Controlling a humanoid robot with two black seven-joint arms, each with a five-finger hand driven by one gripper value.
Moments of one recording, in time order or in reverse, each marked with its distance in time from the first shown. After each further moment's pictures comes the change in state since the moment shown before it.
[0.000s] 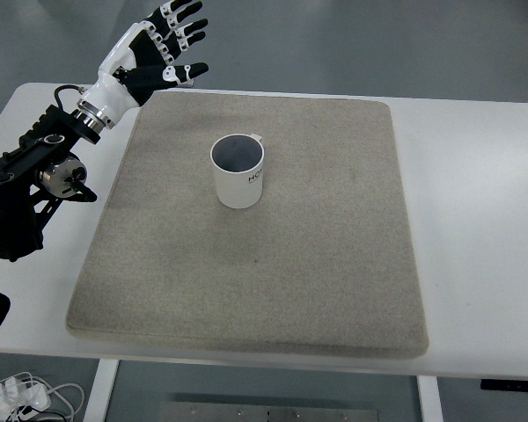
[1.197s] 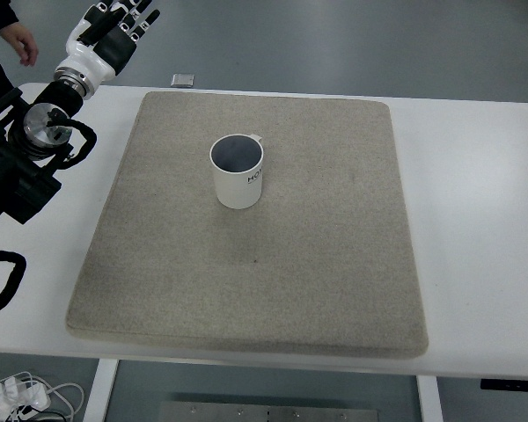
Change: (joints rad) left arm -0.156 -0.061 -0.033 0.249 -0.770 0.051 0.471; right arm 0.000 0.000 0.003 0.000 0.000 0.000 0.000
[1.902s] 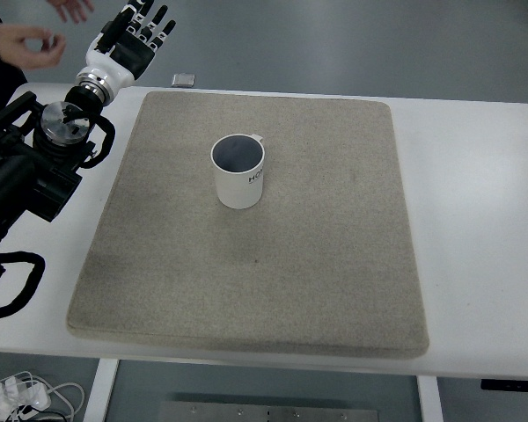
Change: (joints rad) left arm -0.001 -0.059 -0.004 0.008 -0.190 0.057 0.085; right arm -0.005 0.000 0.009 0.000 0.005 0.005 0.002
